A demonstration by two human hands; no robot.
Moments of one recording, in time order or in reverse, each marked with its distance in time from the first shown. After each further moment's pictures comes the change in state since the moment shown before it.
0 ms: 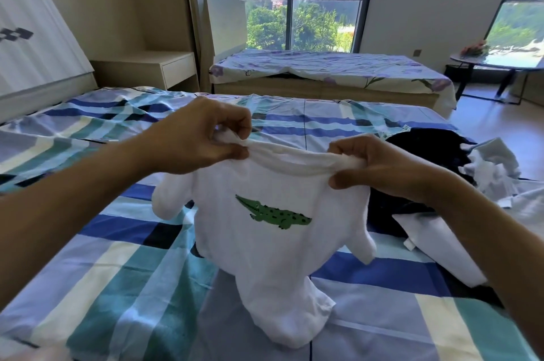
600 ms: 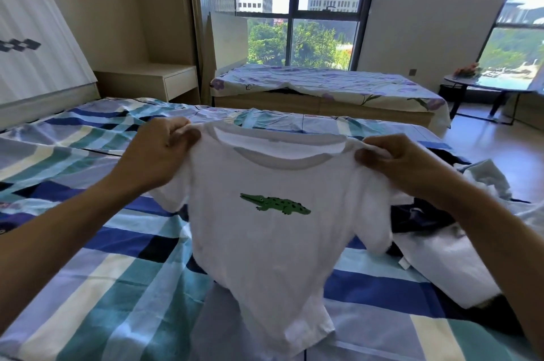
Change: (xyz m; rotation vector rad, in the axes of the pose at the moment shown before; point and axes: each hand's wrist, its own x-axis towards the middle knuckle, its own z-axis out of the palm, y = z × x) left_hand -0.021 -0.054 0.006 0.056 0.414 -0.382; right_hand -0.008 -0.004 -0.028 -0.062 0.325 0.090
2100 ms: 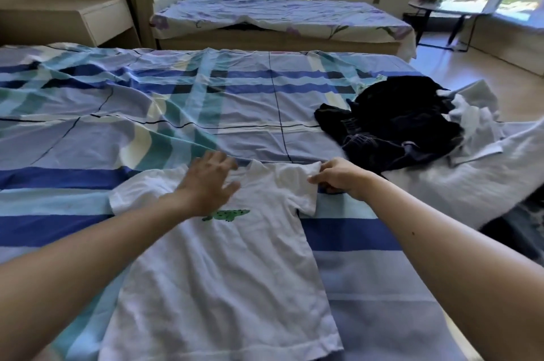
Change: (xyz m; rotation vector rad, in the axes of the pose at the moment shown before) left_hand -0.030 -0.083 0.219 0.349 -0.581 0.217; right_hand 0.050 0.182 0.137 0.153 -0.103 0.703
